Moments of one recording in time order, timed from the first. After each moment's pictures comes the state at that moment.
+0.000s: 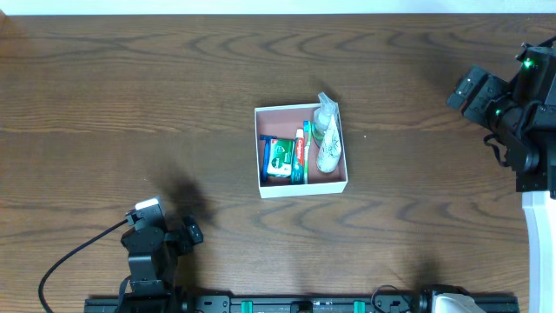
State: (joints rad) left arm 0.02 0.13 0.17 -0.70 -0.14 -0.24; right arm -0.06 1.26 1.50 -0.99 0.12 0.41
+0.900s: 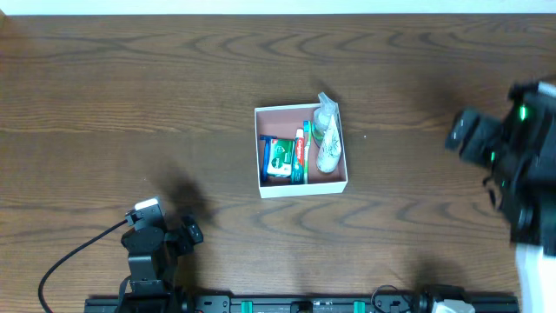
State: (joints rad) left arm 0.02 0.13 0.17 -0.70 -0.14 -0.25; right arm -0.06 0.98 1.20 -0.93 0.14 0.27
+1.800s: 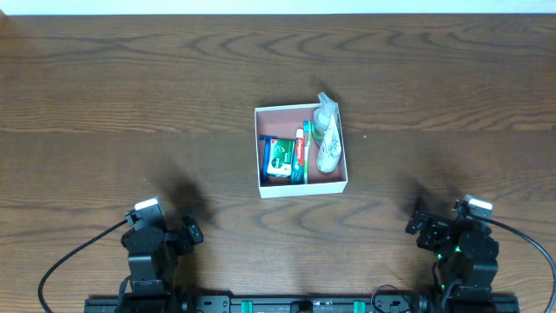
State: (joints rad) left arm 0.02 0.13 0.17 -0.70 -0.14 -0.25; right arm -0.06 0.07 0.20 -0.66 0.10 0.24
